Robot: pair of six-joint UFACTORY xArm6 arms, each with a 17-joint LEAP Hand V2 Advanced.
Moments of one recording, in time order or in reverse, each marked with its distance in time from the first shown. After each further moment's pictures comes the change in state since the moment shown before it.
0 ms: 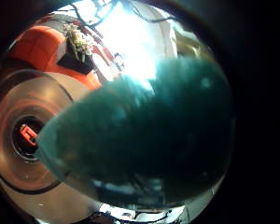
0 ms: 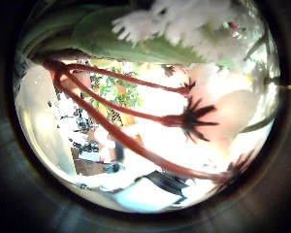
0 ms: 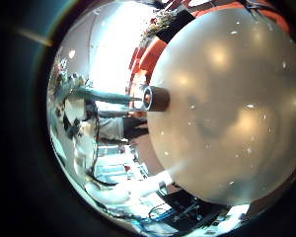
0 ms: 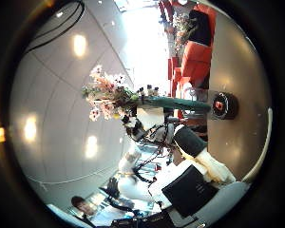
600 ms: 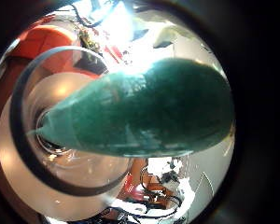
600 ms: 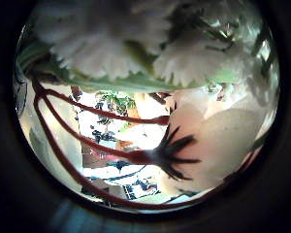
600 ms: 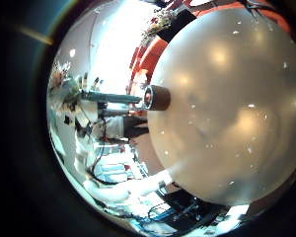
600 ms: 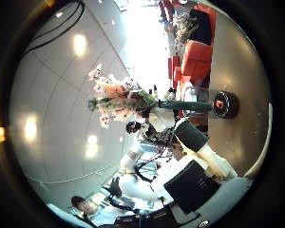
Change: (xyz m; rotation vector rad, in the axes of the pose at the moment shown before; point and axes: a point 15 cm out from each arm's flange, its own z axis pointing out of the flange) left arm -0.038 0.018 -0.053 -0.004 -0.173 -0.072; right arm 0.000 0.002 0.001 -0.007 -0.003 -0.006
